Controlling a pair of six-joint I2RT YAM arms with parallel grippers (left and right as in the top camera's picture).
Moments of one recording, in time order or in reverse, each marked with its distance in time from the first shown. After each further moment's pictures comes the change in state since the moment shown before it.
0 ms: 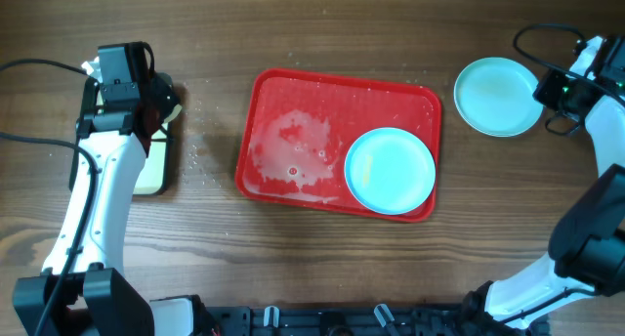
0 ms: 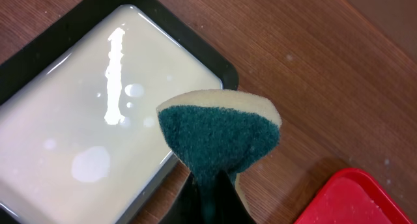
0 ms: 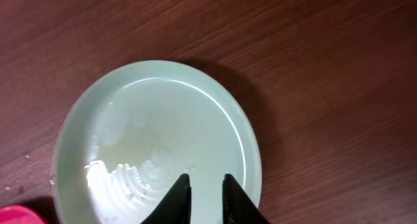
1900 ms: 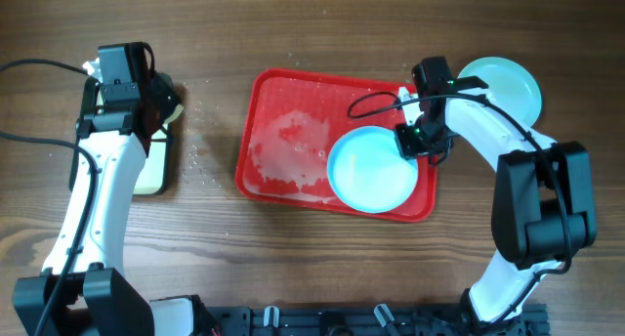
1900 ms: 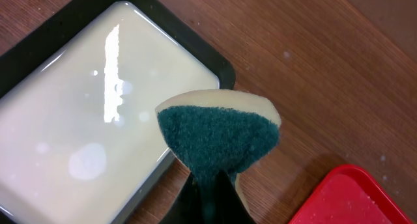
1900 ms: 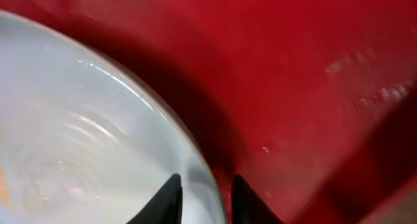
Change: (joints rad) left arm 0.000 0.000 0.000 -0.002 0.016 0.000; right arm 0.627 0.079 -0.091 -0.346 -0.003 -0.167
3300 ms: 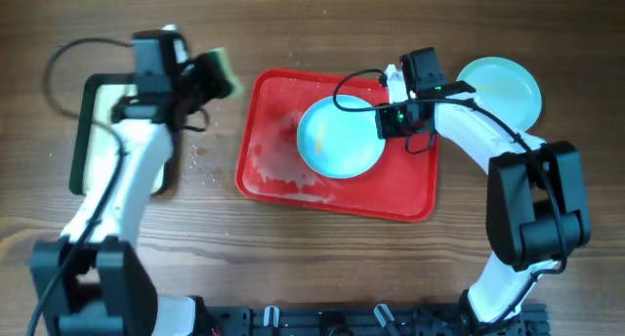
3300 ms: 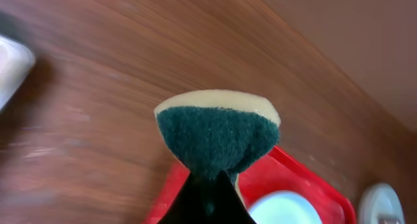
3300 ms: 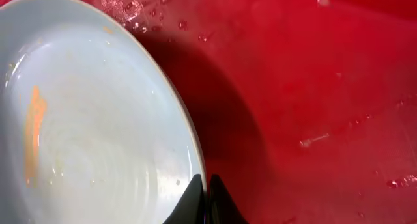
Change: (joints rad) left arm -0.126 0.088 -0.001 0.217 0.395 -0.006; right arm 0.051 0.002 -0.020 0.297 -0.100 0.153
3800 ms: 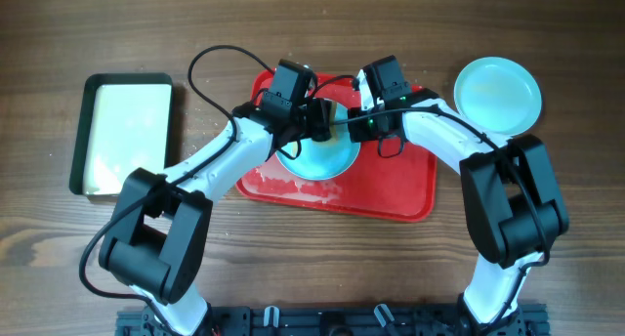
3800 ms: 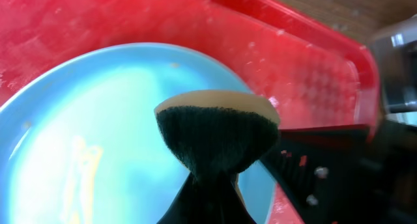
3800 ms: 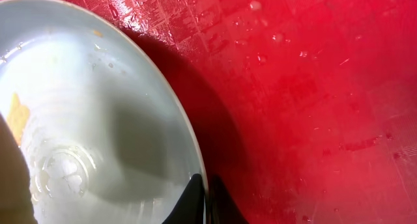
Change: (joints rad) left arm -0.439 0.244 0.000 0.063 -0.016 -0.031; right arm 0.140 0.053 0.010 0.098 0.071 0.135
